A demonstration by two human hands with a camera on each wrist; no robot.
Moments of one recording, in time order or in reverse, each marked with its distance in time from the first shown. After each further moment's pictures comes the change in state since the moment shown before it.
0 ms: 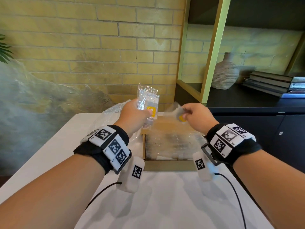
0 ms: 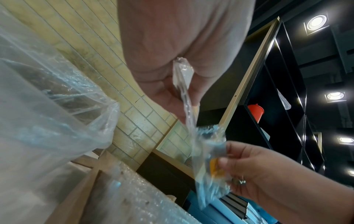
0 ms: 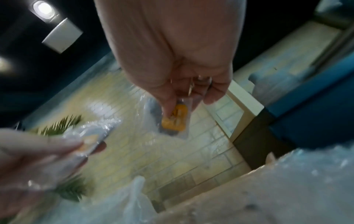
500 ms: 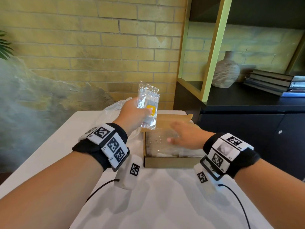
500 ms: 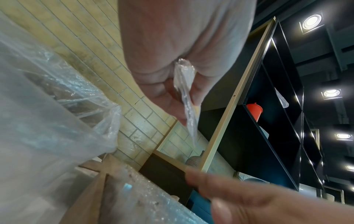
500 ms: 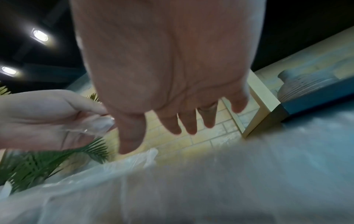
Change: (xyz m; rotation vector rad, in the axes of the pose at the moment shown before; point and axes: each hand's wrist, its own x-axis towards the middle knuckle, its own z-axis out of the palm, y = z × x) left_hand 0.002 -0.005 -0.003 0.028 0.011 -0.032; right_hand -0.021 0.006 0.034 -0.384 -0.419 -0.114
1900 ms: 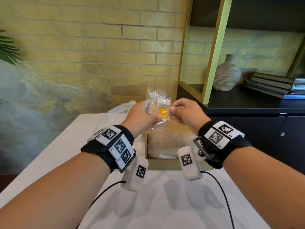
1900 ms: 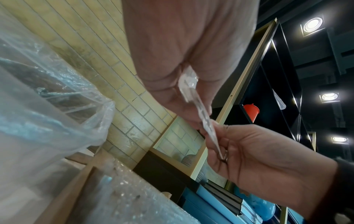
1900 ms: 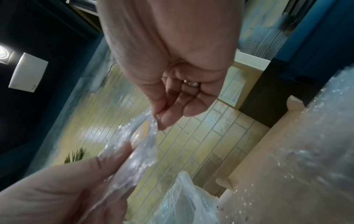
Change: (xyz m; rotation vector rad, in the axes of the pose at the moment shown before) left_hand -0.010 0.005 0.007 -0.052 -0.129 0.138; right_hand 0.006 -0.021 -0.039 1.183 0.452 0.003
